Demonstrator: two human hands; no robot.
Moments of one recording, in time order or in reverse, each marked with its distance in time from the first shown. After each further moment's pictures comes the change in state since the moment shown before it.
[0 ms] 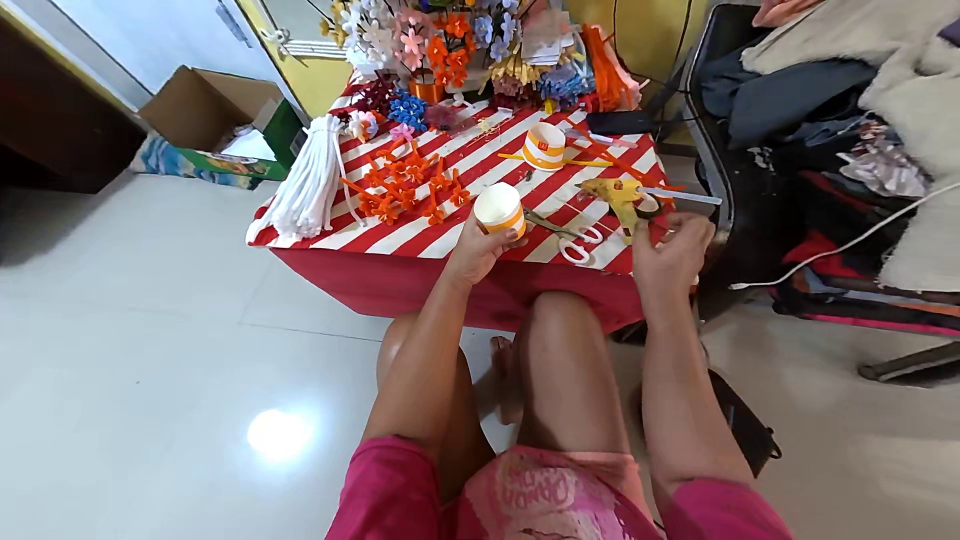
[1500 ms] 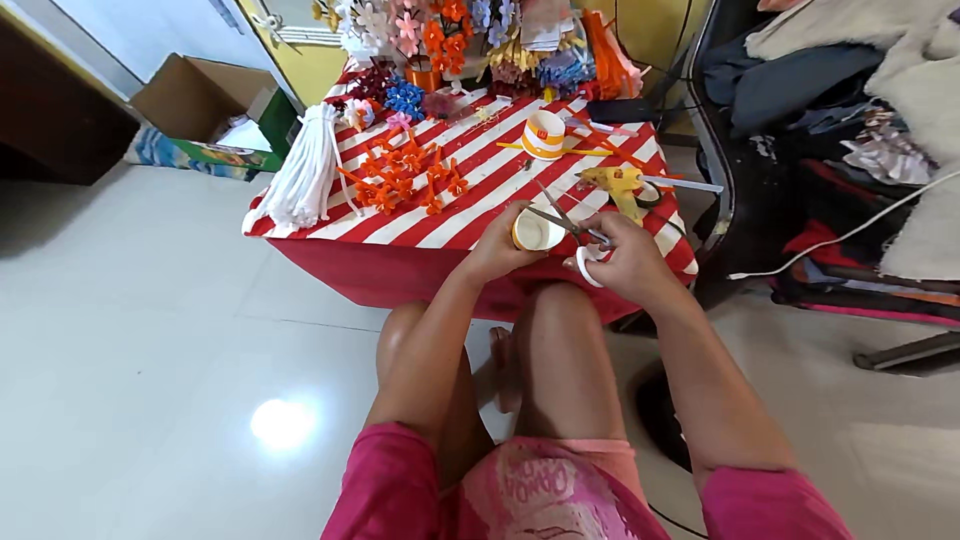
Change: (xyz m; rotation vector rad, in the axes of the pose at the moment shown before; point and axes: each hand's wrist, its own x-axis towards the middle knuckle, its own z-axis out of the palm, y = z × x) left_hand 0.002 -0.012 0.008 0.798 -0.260 0.203; right_hand -0.008 -0.035 -0.012 0.131 -0.607 -0.298
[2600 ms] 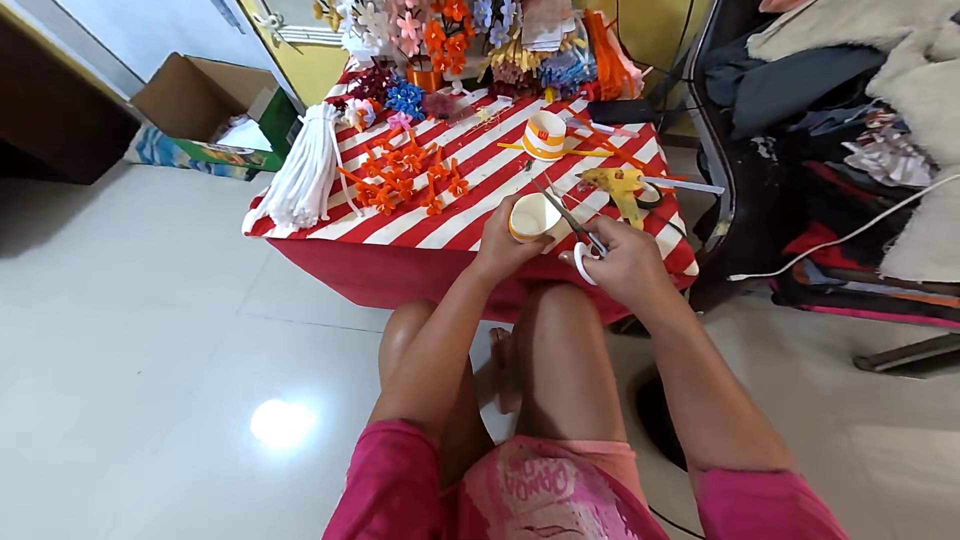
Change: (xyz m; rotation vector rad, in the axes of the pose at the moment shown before) left_hand 0.003 0.002 0.017 0.164 0.296 0.042; right_hand -0.004 -0.015 0.006 -0.124 0.106 0.029
